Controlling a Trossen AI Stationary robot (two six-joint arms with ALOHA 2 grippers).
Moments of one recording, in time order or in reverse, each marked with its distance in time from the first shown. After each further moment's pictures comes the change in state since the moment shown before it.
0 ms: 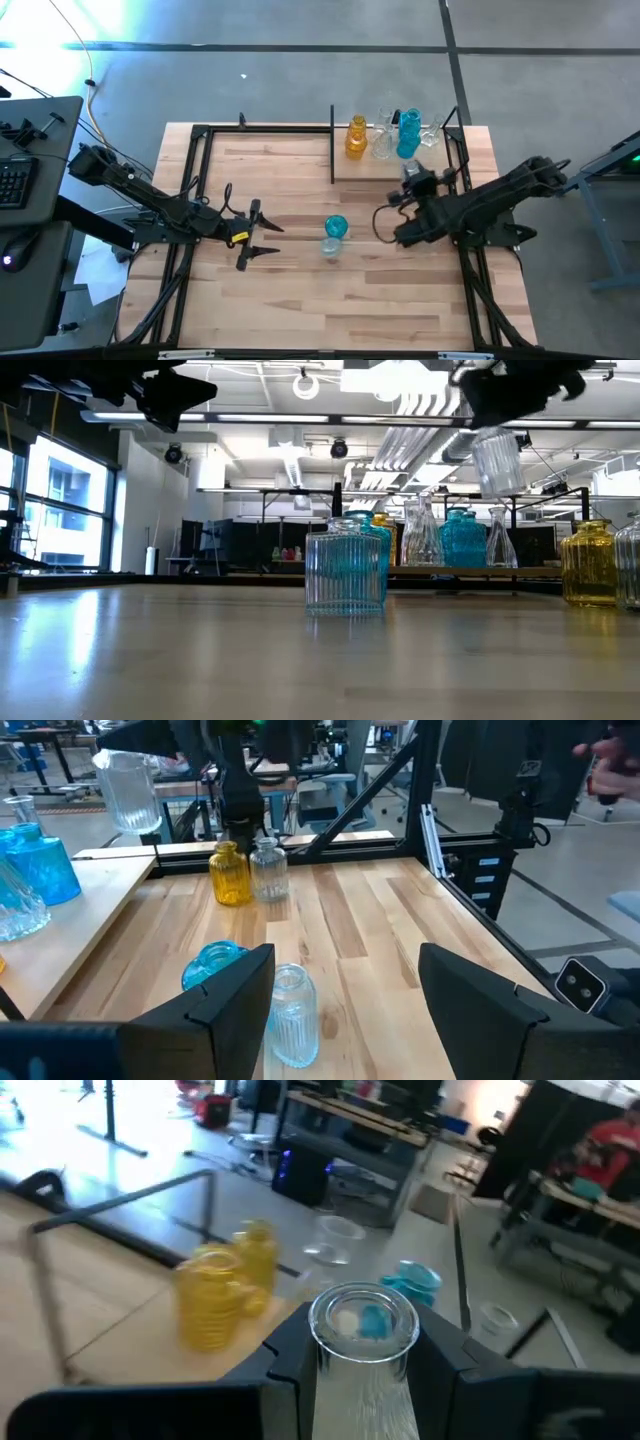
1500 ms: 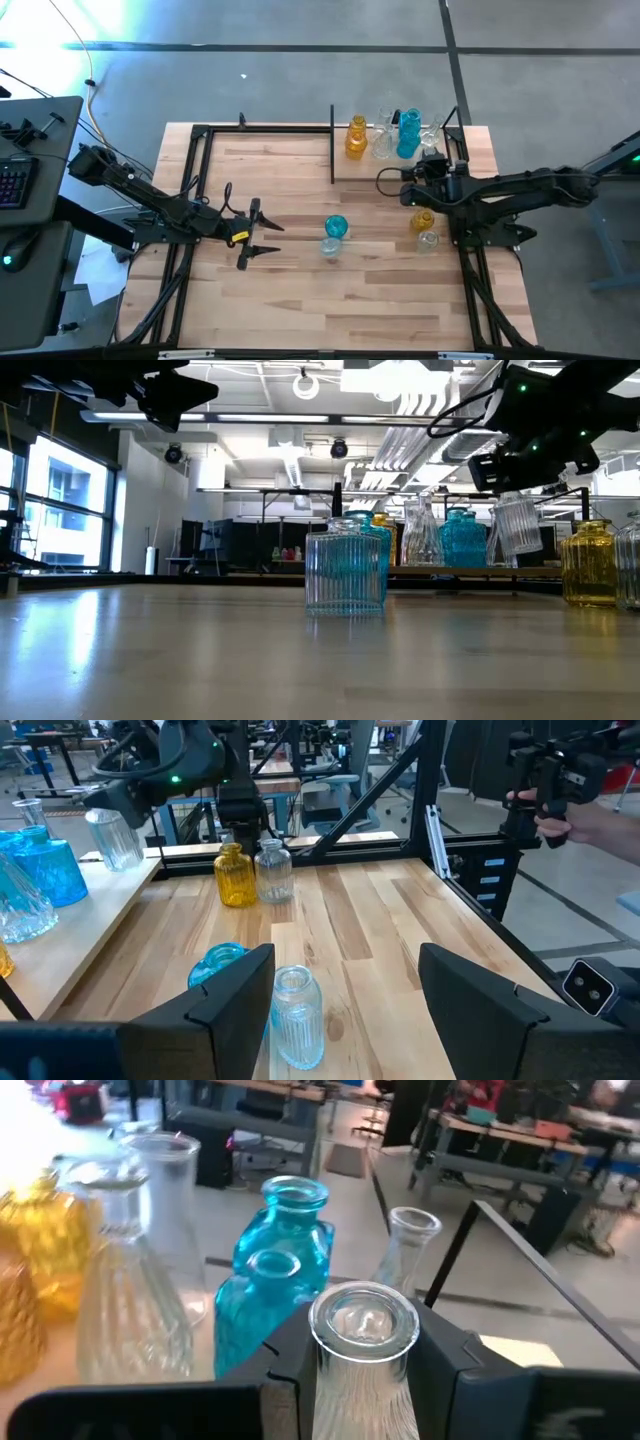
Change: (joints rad) left arm 0.003 0.000 0.001 0.002 -0.006 0.008; right arm -0.415 -0.315 -0.501 0.897 -0.006 -0.602
